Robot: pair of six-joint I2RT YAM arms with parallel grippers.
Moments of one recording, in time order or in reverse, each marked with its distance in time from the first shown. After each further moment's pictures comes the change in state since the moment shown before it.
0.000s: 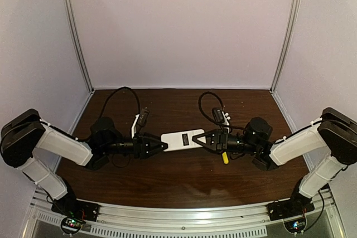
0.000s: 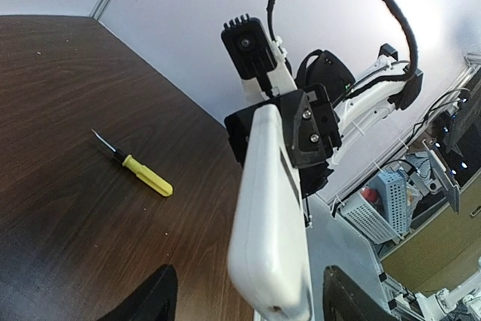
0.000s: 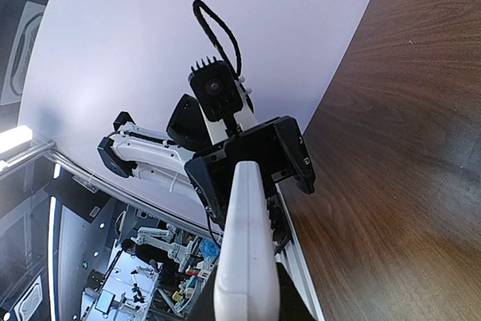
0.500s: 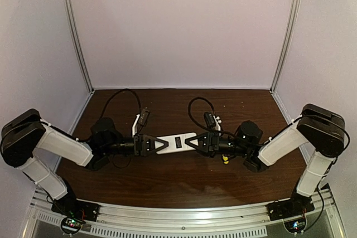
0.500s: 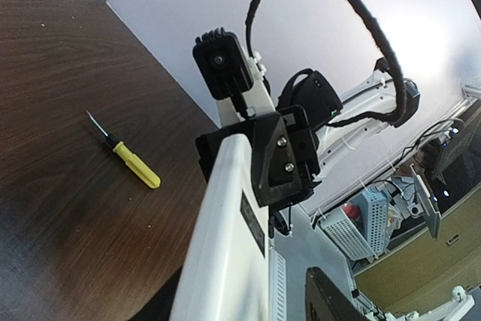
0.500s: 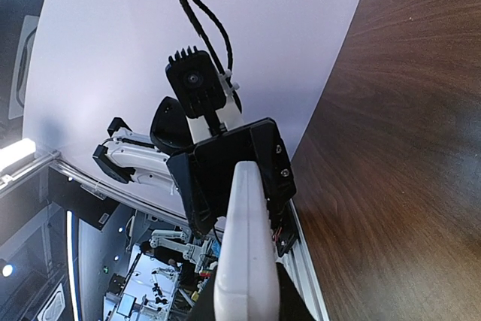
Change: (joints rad) left arm -0.015 0.005 0.000 0.024 -0.015 -0.149; right arm 0.028 0.184 0.053 0.145 0.000 0.089
